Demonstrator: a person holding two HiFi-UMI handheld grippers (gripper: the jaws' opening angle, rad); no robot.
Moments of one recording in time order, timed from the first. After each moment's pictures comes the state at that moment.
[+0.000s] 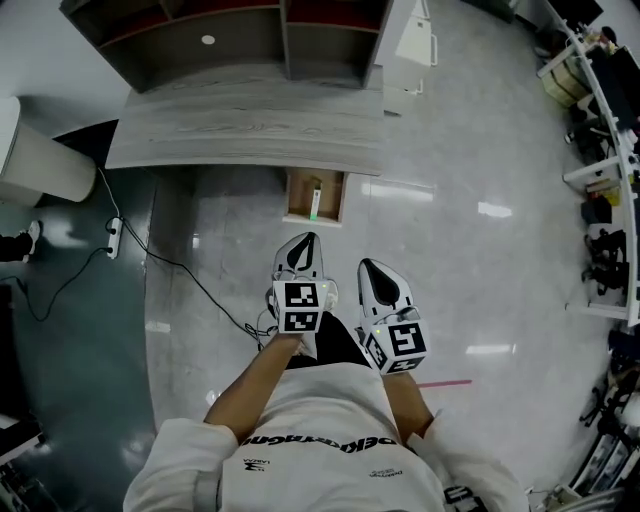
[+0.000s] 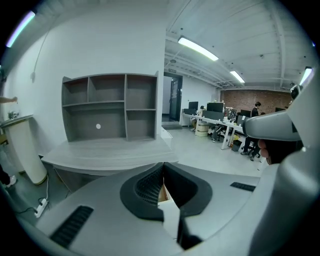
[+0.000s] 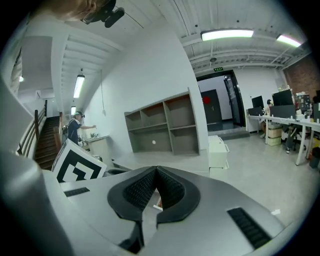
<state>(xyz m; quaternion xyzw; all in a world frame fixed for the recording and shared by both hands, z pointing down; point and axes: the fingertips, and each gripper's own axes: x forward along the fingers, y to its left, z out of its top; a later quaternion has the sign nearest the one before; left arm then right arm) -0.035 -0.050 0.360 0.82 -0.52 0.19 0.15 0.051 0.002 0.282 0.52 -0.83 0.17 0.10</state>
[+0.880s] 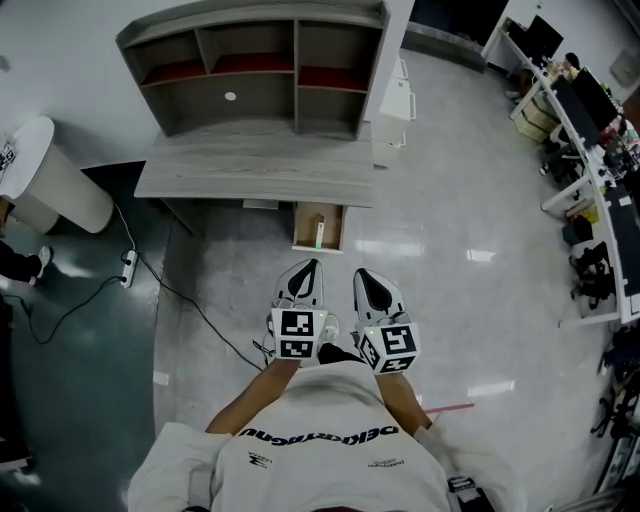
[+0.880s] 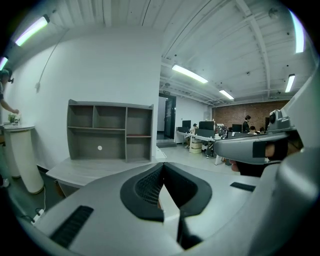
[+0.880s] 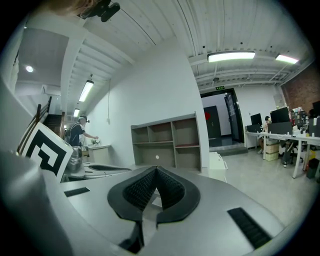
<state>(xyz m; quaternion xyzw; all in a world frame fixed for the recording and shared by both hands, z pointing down) -0.074 0.045 0.211 0.85 -0.51 0.10 0.08 0.006 0.072 0.177 0.54 -0.83 0.09 0.06</state>
